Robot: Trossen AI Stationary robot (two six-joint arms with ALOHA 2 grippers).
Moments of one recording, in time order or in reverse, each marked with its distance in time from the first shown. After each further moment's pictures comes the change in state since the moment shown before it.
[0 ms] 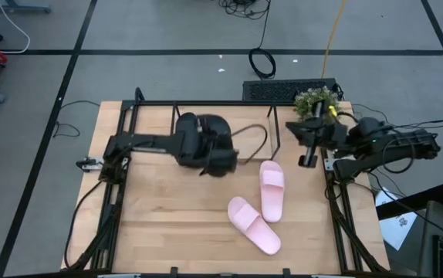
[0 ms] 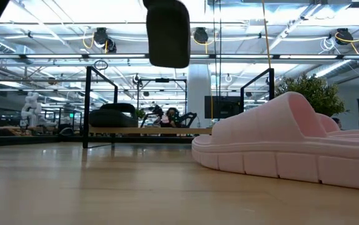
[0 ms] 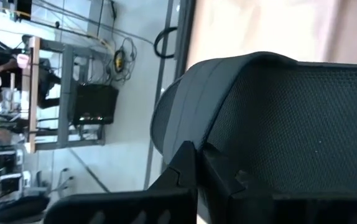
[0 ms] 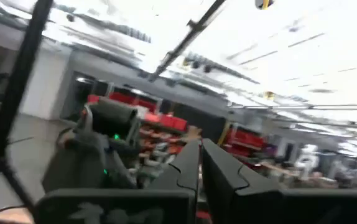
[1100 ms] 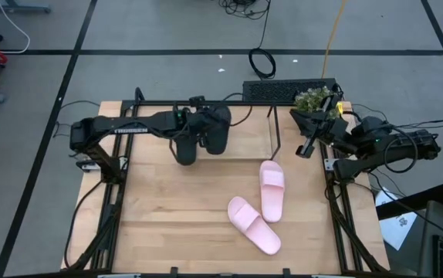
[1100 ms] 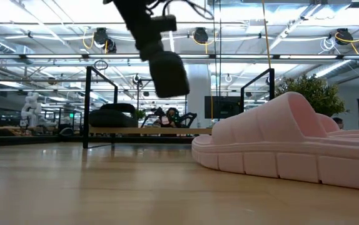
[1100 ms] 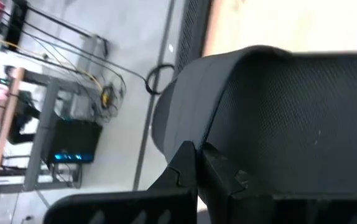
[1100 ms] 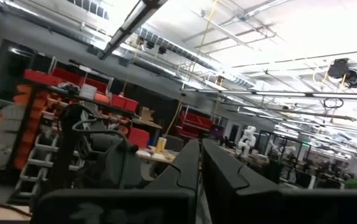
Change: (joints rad) left arm 0.329 -0.374 -0.817 0.971 0.242 0.528; right arm -0.002 -0.023 0.001 -0.019 0.218 -0.103
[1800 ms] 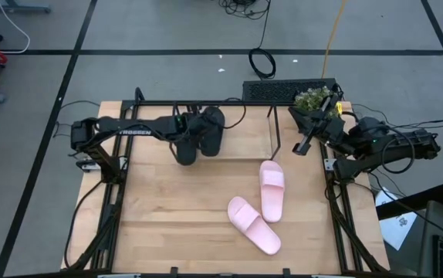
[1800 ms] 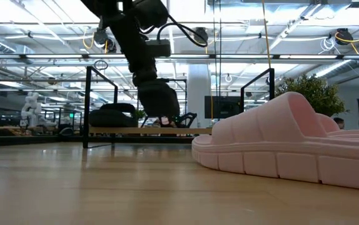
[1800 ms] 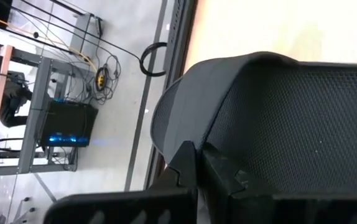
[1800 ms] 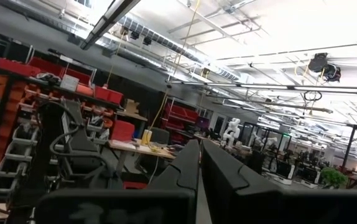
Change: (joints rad) left arm 0.037 0.005 -0.193 0.157 0.006 -0.014; right arm 0.000 0.026 0.000 0.029 0.074 -0.025
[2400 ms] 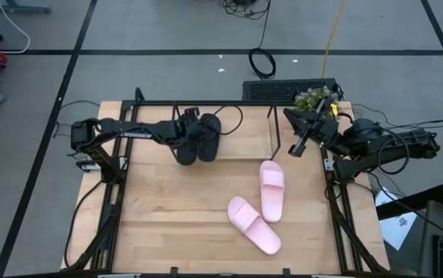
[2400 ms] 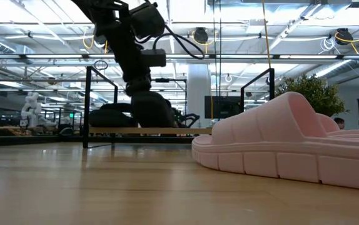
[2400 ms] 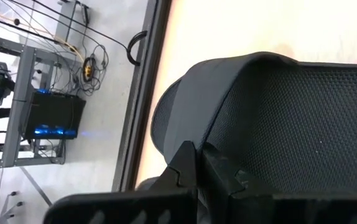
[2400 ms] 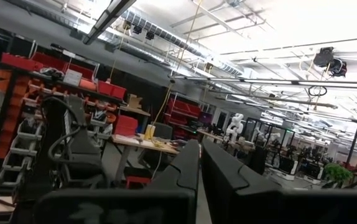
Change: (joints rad) left arm -0.010 0.000 -0.086 0.019 0.017 -0.057; right arm 0.000 0.037 0.000 0.011 0.001 0.019
